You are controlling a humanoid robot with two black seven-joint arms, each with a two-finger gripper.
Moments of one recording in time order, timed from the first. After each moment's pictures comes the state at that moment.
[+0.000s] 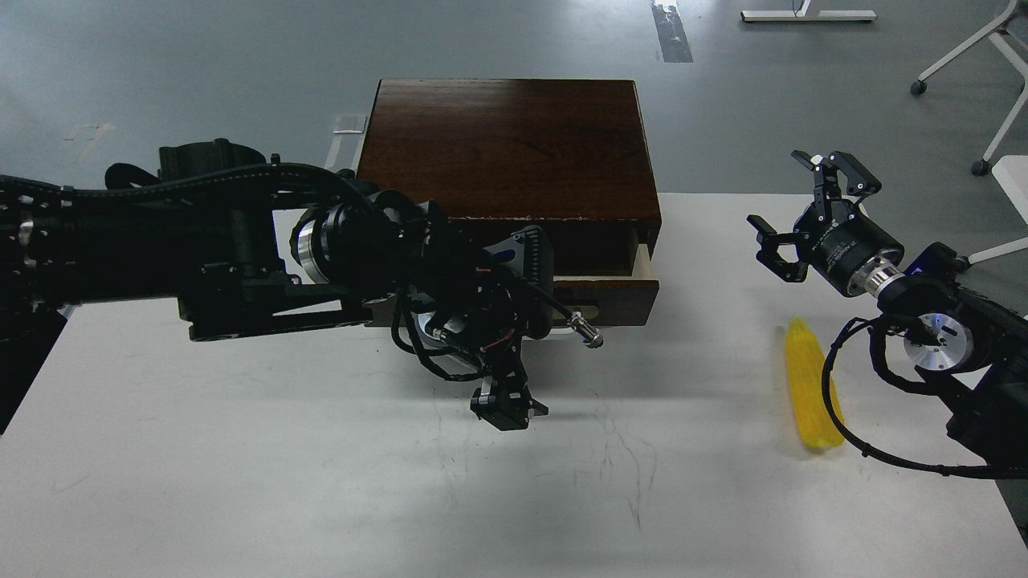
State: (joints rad) left arm -1.50 0.28 0.17 -1.40 2.02 -0.49 -0.49; right arm 0.72 -0.45 0.55 0.62 0.00 0.49 0.25
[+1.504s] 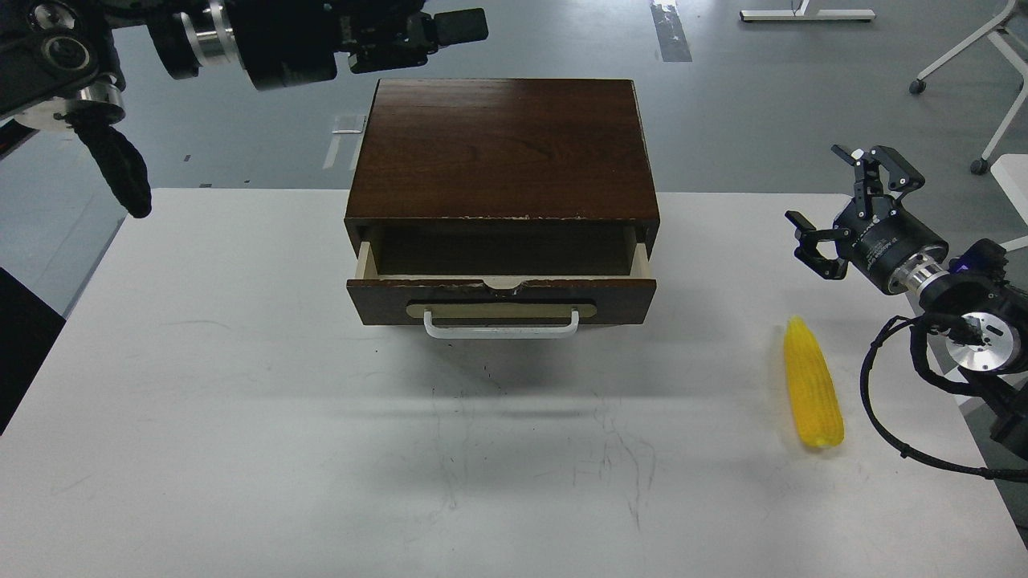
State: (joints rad) left arm -1.41 0.74 -0.19 -1.27 0.52 -0.49 -0.49; right arm 0.71 -0.54 0.55 0.63 0.00 0.49 0.25
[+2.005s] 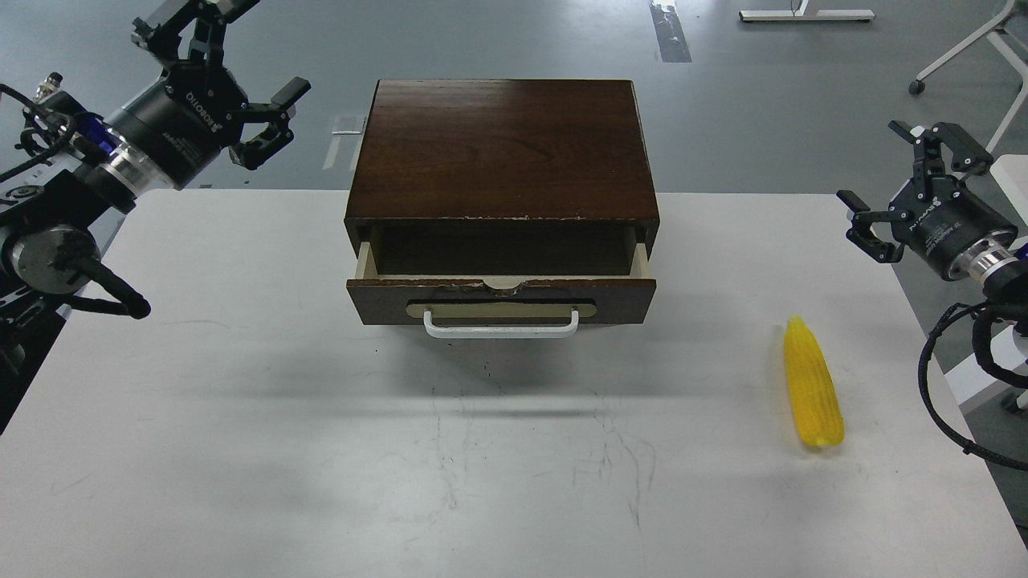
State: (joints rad) left arm -0.84 0.68 -0.50 -0.96 0.08 -0.46 -0.49; right arm 0.71 -0.73 0.54 0.78 -0.01 0.49 0.28
